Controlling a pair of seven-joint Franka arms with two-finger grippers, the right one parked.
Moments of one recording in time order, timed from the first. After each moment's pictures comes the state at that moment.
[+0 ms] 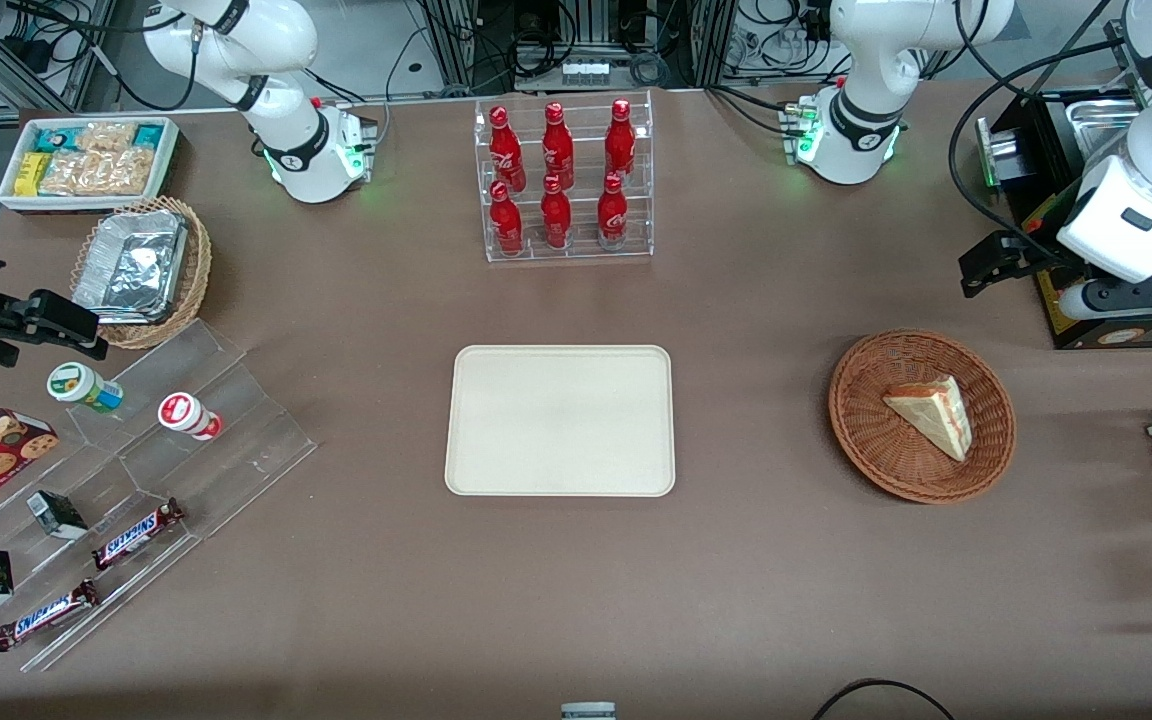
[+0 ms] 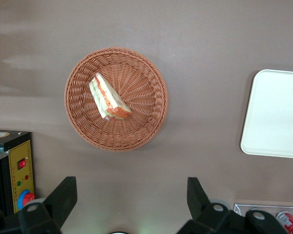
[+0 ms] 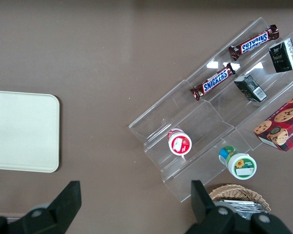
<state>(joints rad) -0.08 -0.02 -0.04 -1.61 0.01 1.54 -0.20</state>
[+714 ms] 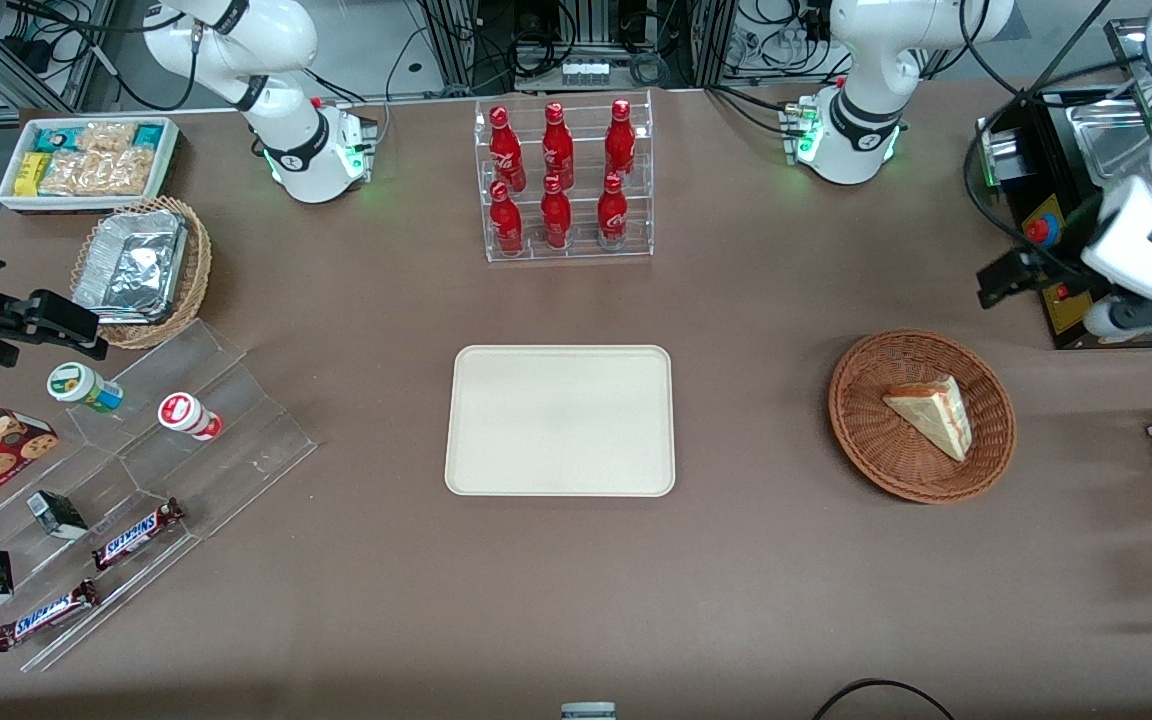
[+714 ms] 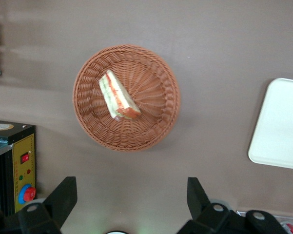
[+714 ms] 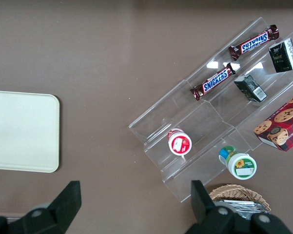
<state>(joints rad) -0.03 0.02 -0.03 -1.61 0.01 1.55 -0.22</state>
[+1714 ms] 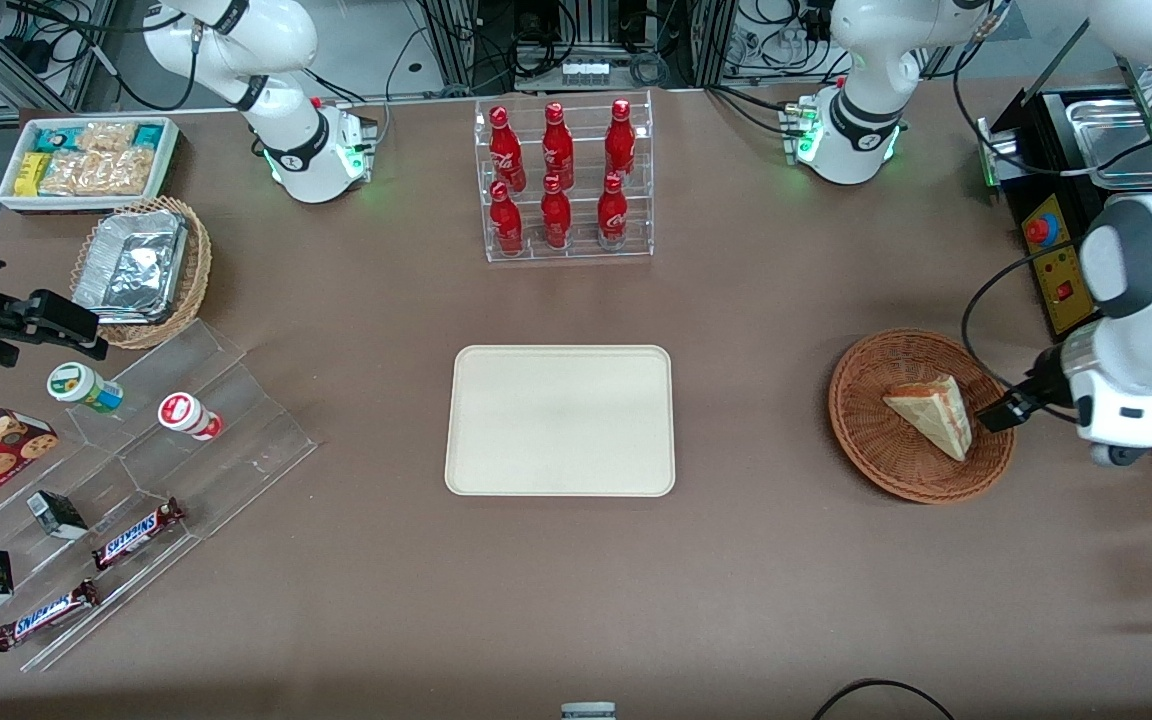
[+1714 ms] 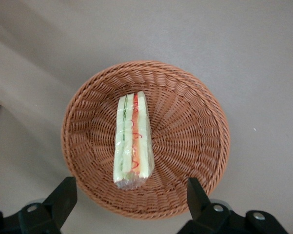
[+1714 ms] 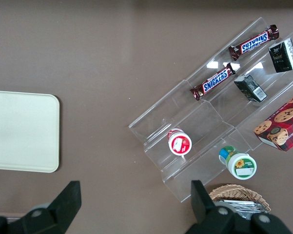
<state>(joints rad) 0.09 0.24 -0.03 -1.87 0.03 2.00 -0.62</state>
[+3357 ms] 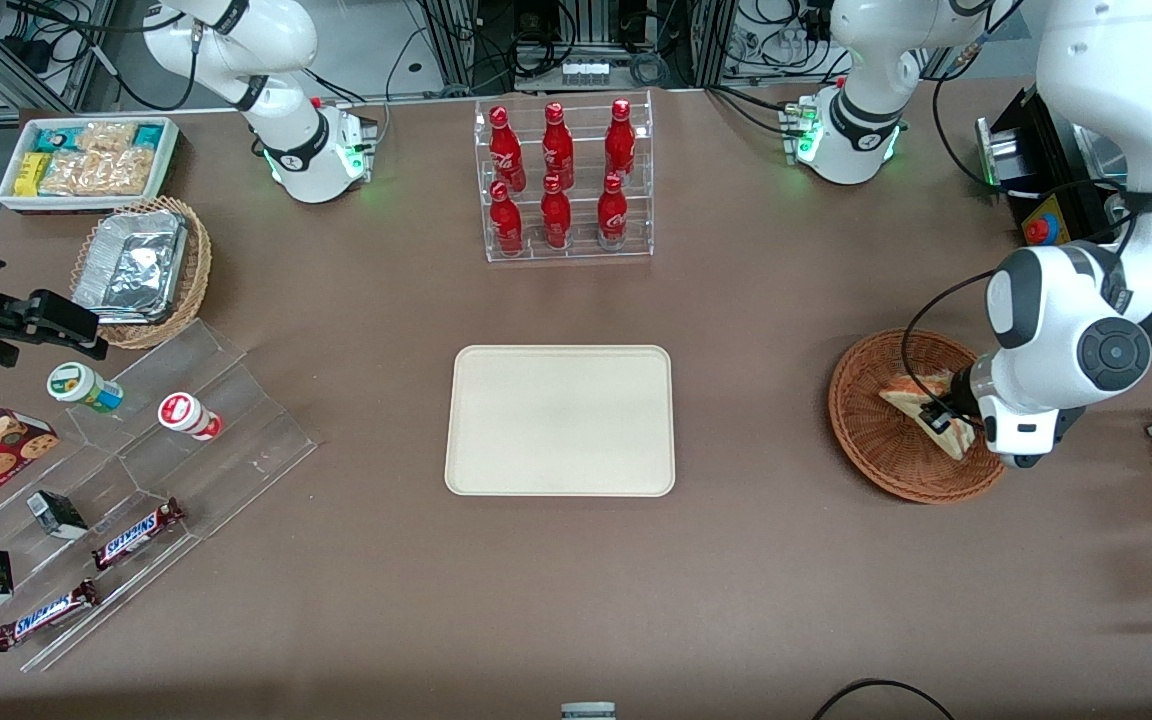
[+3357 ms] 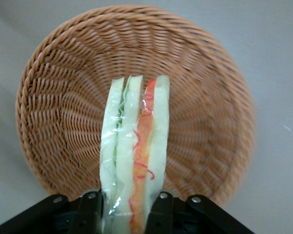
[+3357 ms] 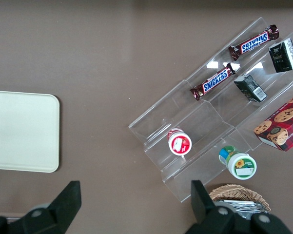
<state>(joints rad) 0.00 0.30 -0.05 -1.93 0.04 2.06 -0.75</state>
